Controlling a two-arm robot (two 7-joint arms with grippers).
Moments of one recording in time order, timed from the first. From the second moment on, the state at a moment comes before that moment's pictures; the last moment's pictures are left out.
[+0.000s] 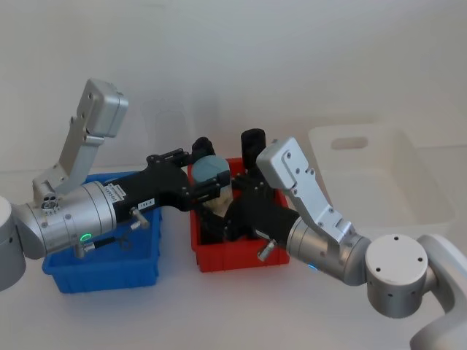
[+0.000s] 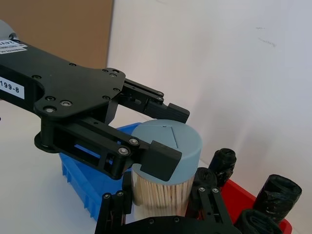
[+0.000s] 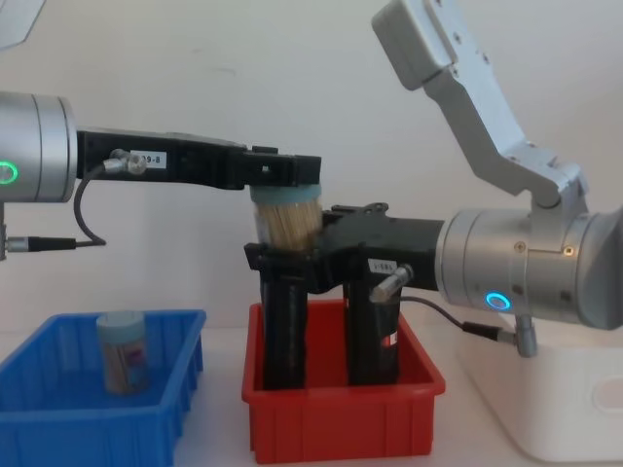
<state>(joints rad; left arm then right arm) -0.46 0.44 0.28 -1.55 -0.40 0.31 -0.72 0.40 0.08 -0.39 -1.40 -0.07 0.06 0.52</state>
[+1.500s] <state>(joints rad) -0.46 0.44 0.28 -1.55 -0.40 0.31 -0.72 0.34 0.15 -0.35 -1.48 0.01 0.06 0.40</state>
